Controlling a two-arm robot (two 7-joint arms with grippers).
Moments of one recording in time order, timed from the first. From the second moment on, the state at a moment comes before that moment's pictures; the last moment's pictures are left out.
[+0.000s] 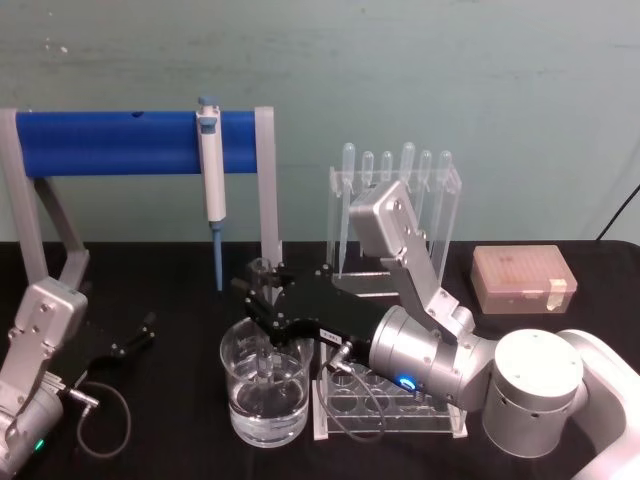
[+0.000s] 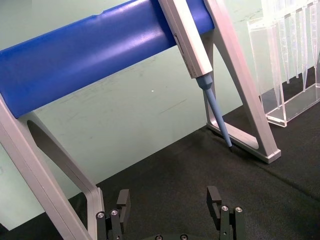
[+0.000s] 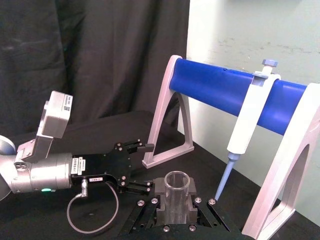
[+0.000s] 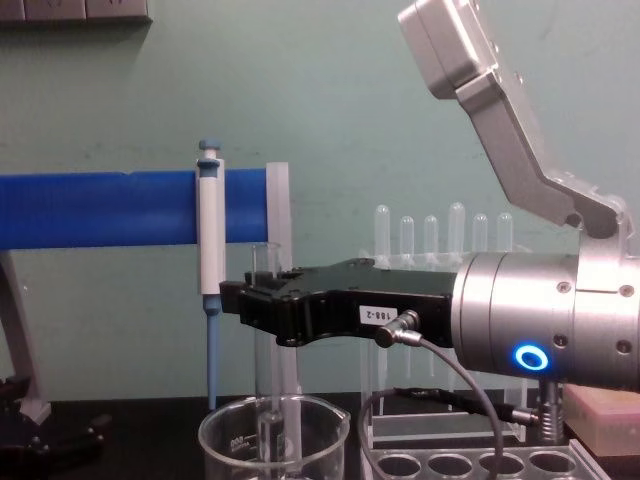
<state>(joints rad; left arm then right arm) -0.20 0.60 0.45 -1.41 -0.25 -0.12 0.03 0.41 0.30 -0.57 -1.56 0.34 0.17 0.44</state>
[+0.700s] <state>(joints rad) -0.20 0.60 0.45 -1.41 -0.25 -0.12 0.03 0.41 0.30 -0.57 -1.56 0.34 0.17 0.44</state>
